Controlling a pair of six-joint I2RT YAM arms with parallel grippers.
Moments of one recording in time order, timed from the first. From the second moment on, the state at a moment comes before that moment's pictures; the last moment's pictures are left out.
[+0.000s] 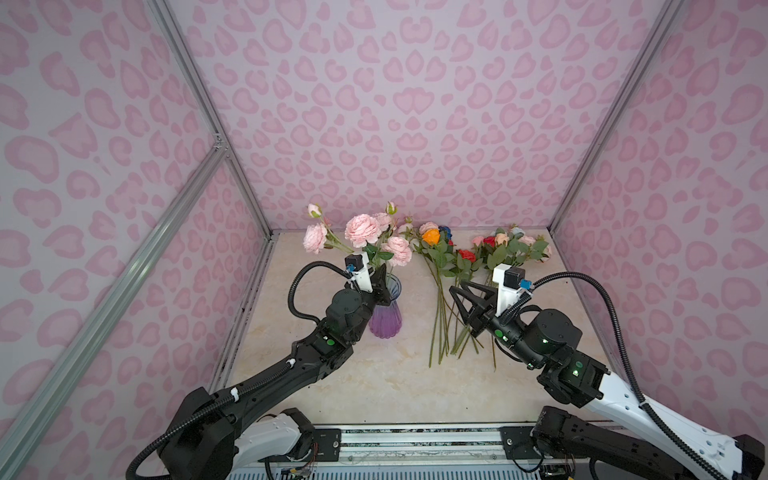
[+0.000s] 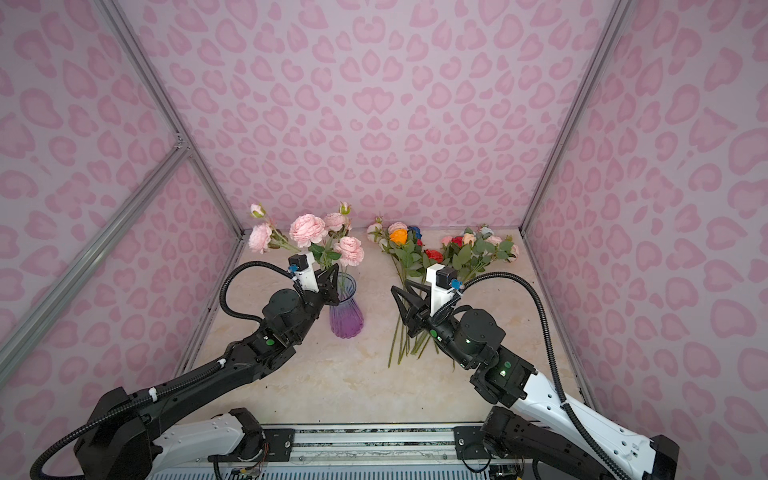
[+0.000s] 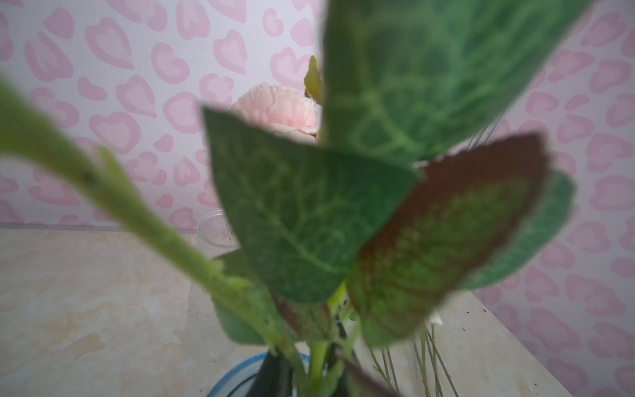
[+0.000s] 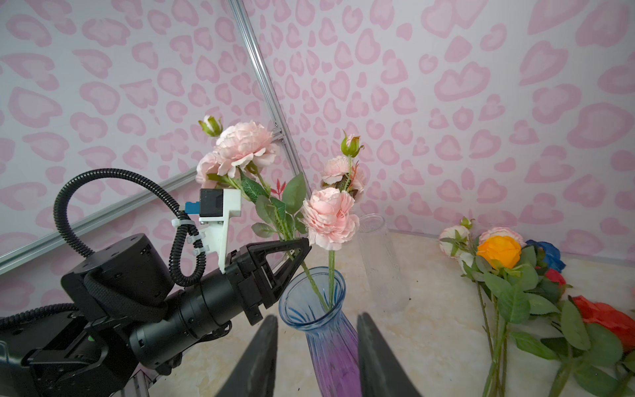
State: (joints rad) left arm -0.72 1.16 0.68 0.47 -0.35 -0.29; right arm 0.89 0.79 0.75 0.10 0.17 0.35
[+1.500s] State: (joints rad) left arm -0.73 1.06 1.03 -0.51 -0.15 -0.35; right arm 0.89 0.77 0.75 0.09 0.21 0.35
